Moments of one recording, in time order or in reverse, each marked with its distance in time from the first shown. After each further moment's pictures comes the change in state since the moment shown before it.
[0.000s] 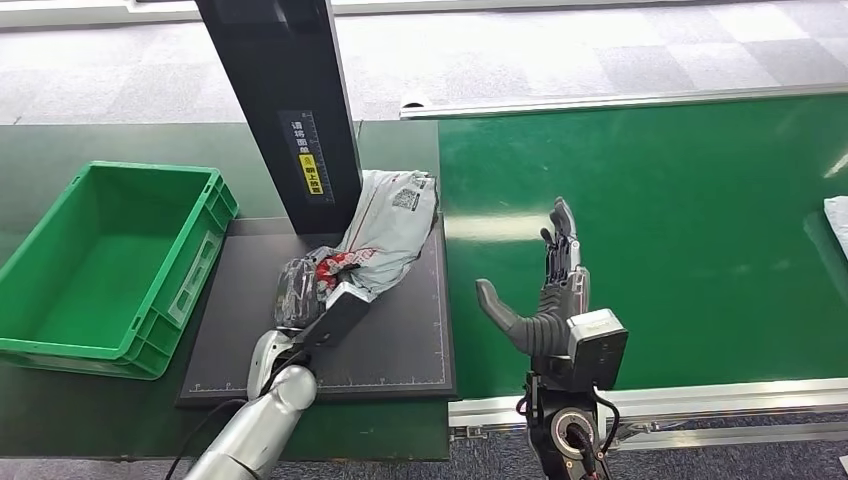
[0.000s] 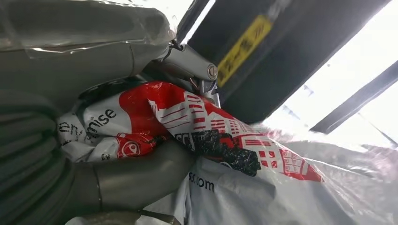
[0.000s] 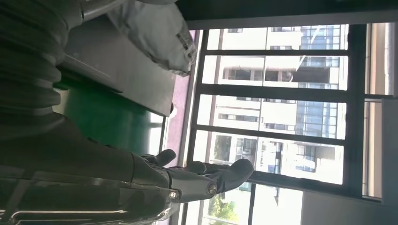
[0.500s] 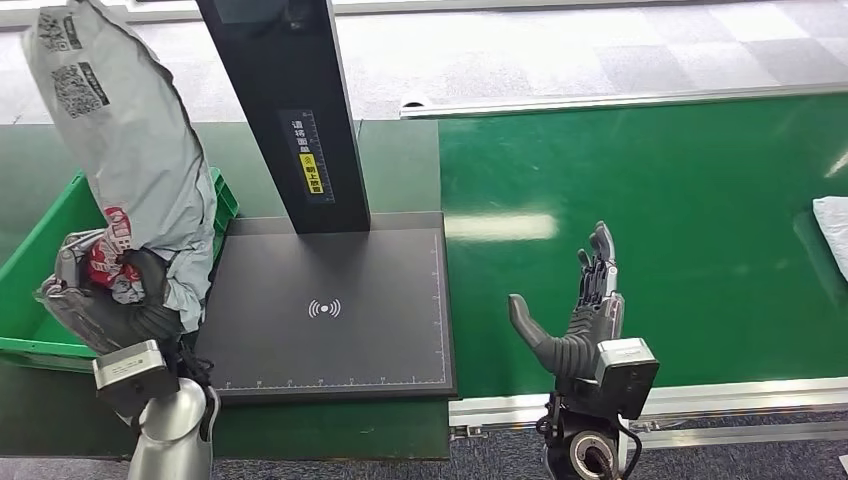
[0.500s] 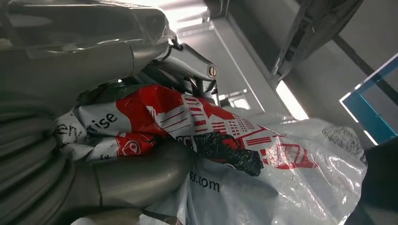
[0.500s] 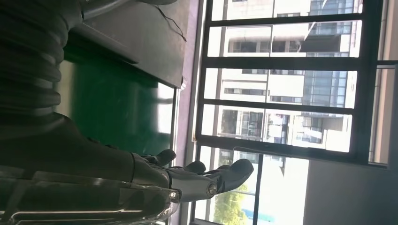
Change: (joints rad) left arm 0.230 -0.024 0.244 -0.765 0.230 0.090 -0.288; right arm 0.091 -0.013 -0.059 -0.058 0.008 -0.049 -0.028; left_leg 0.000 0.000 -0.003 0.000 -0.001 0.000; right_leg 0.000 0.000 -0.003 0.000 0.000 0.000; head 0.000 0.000
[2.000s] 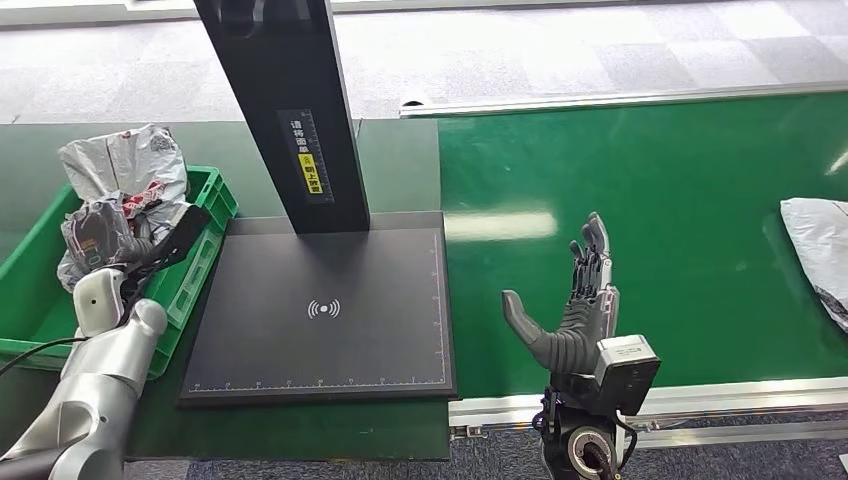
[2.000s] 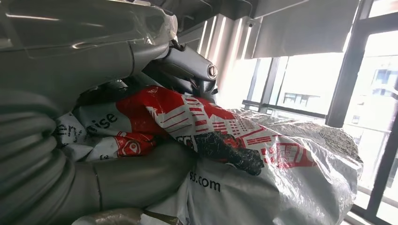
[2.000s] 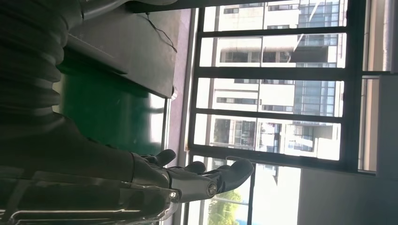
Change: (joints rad) left arm -0.534 0.378 0.212 1.059 -0.859 -0.001 0.698; right arm -0.024 -0.004 0.032 -0.008 -0.025 0.017 -0.001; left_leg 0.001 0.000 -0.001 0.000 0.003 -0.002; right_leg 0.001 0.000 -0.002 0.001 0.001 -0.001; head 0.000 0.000
